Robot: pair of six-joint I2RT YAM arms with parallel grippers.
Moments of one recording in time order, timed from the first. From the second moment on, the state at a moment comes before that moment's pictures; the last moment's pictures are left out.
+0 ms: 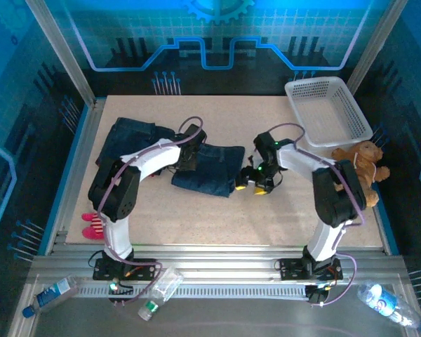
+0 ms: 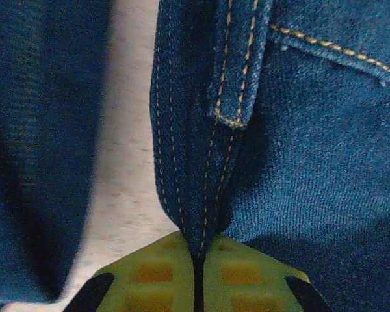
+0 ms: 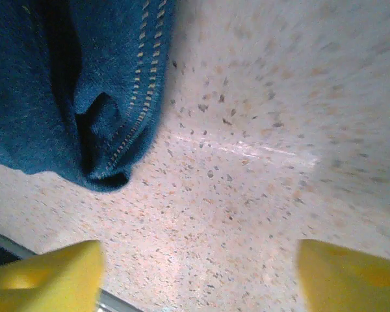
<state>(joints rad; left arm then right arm) -0.48 1.91 1.39 -0.79 -0.38 -0.43 0.36 1.73 1.16 -0.86 -0.42 0.45</state>
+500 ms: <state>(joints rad) -0.48 1.86 1.64 -1.05 -0.66 -0.14 0.23 1.50 1.17 -0.82 -0.21 0.58</state>
